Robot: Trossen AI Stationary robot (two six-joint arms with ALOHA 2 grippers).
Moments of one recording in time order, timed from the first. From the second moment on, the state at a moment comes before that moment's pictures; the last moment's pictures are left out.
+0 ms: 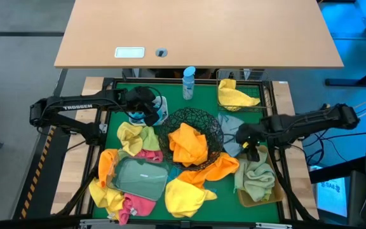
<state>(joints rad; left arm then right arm) 0.28 1.20 0.97 -0.63 -0.22 -0.31 0.13 0.99 0.64 -0.87 -0.17 0.18</state>
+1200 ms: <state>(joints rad) 0.28 1.20 0.97 -0.63 -0.22 -0.31 0.16 0.99 0.64 -0.86 -0.14 0.19</state>
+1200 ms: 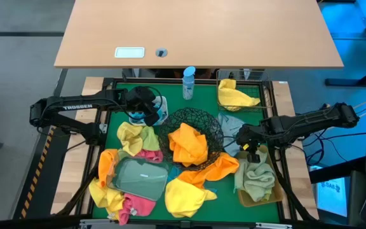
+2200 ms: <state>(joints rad) 0.28 1.20 0.97 -0.38 -0.21 -0.30 0.16 0.99 1.32 -1.00 0.28 0.13</state>
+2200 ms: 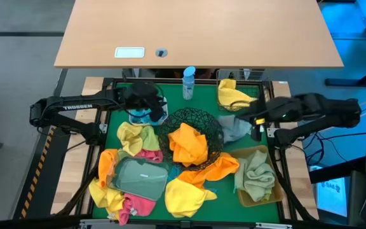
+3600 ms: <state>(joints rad) 0.14 1.29 0.97 0.21 -0.08 -0.07 0.16 1.03 1.40 -0.47 0.24 -0.17</state>
